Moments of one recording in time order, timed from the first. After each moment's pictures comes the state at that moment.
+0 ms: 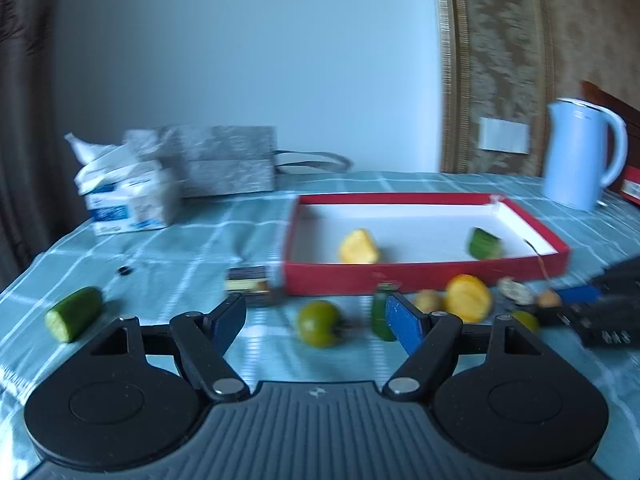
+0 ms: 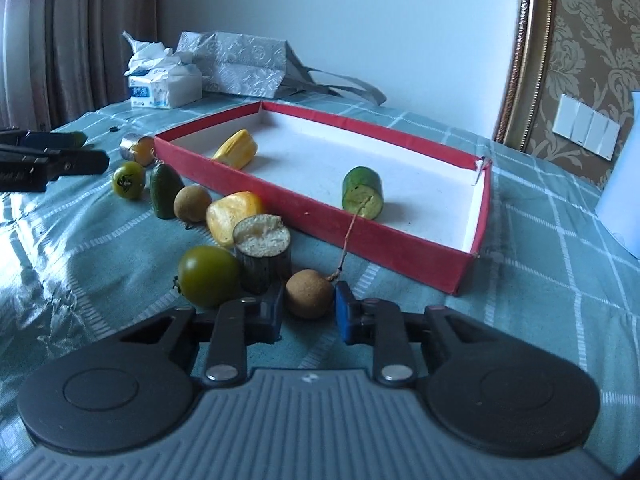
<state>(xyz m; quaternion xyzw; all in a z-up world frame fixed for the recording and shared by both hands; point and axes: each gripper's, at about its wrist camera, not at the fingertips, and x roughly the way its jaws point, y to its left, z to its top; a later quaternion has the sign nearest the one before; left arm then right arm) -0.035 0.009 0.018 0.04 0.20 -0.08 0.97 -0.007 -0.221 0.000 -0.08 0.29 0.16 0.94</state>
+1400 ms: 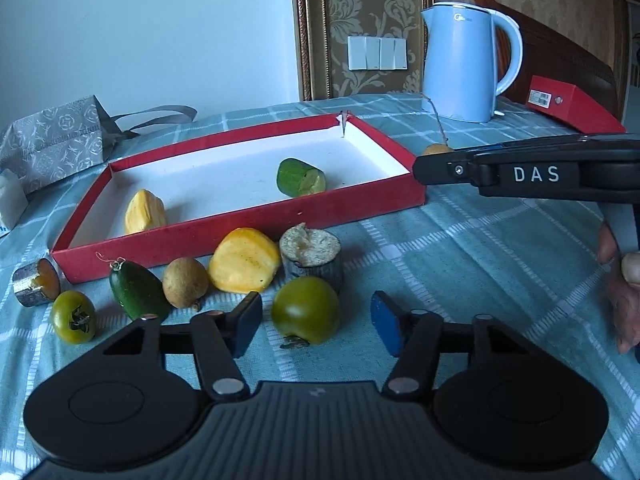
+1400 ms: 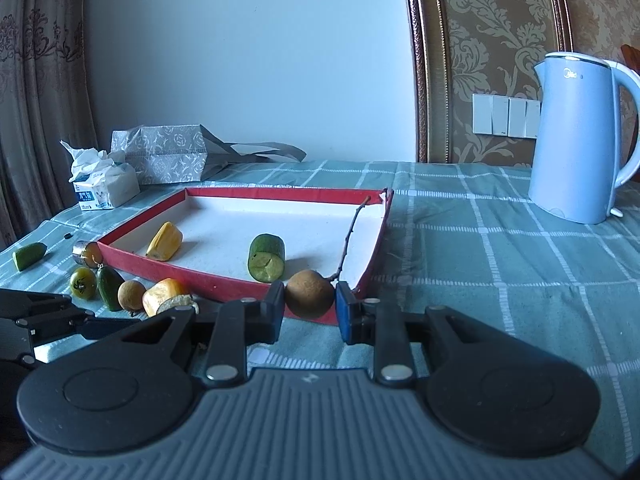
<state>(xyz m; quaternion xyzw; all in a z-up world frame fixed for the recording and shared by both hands) -0.016 -0.110 -0.011 0.10 0.29 -0.21 0.93 -0.014 -0.285 0.022 0.03 0.22 0.09 0.97</state>
